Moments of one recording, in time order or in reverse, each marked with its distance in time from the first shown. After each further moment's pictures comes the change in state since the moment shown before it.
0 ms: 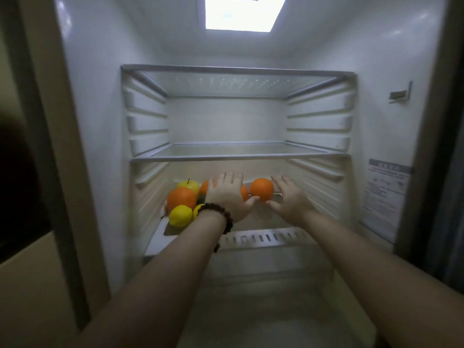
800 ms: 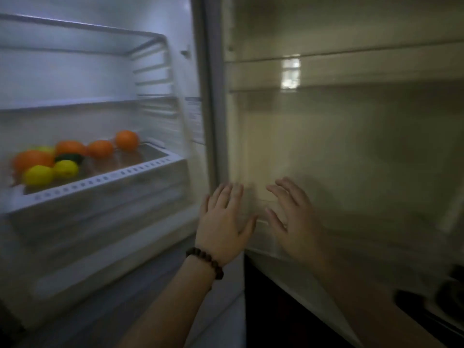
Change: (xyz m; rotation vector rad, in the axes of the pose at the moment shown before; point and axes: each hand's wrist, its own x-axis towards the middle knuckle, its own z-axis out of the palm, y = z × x) left_hand -0.310 0.206 -0.061 -0.557 -0.049 0.576; right_hand -0.448 -0.041 -0.154 -0.334 0.445 0.212
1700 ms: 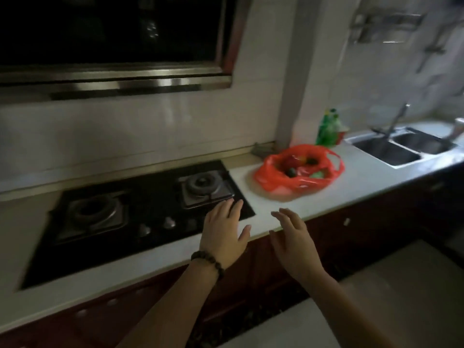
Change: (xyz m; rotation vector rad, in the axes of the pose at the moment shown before) left_hand -0.302 0.703 0.079 -0.664 -0.581 0.905; right_hand -0.597 0.065 -0.529 -0.721 0.260 1.170
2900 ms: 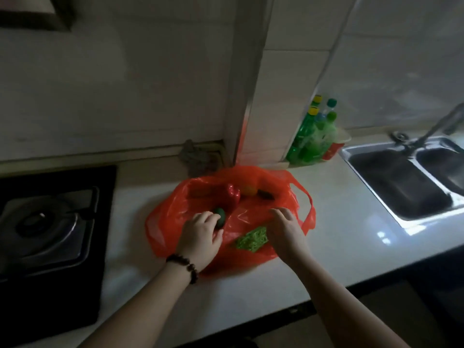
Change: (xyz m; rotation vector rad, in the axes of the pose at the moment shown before) left_hand 0.445 0.096 0.335 -0.132 -0.036 -0.186; right_hand 0.412 0.476 0.026 -0.066 -0.322 0.080
